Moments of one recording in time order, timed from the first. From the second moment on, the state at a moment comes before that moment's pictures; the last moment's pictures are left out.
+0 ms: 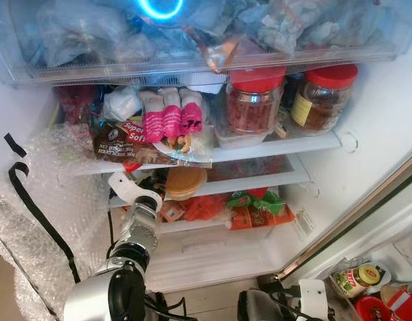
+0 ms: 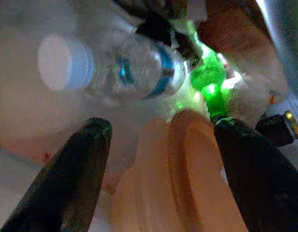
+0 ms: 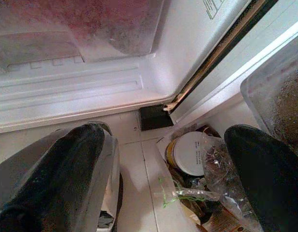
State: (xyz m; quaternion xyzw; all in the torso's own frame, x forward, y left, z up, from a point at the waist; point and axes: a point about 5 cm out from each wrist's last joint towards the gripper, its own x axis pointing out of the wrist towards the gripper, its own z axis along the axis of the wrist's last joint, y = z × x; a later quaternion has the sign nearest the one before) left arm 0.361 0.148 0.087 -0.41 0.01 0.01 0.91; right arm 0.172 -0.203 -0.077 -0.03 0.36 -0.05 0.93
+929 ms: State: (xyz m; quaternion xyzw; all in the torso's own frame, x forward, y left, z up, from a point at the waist) left arm 0.322 0.163 0.075 -0.29 -0.03 -0.01 0.96; right arm 0.173 -0.202 -0.077 -0.03 0.36 -0.05 0.93
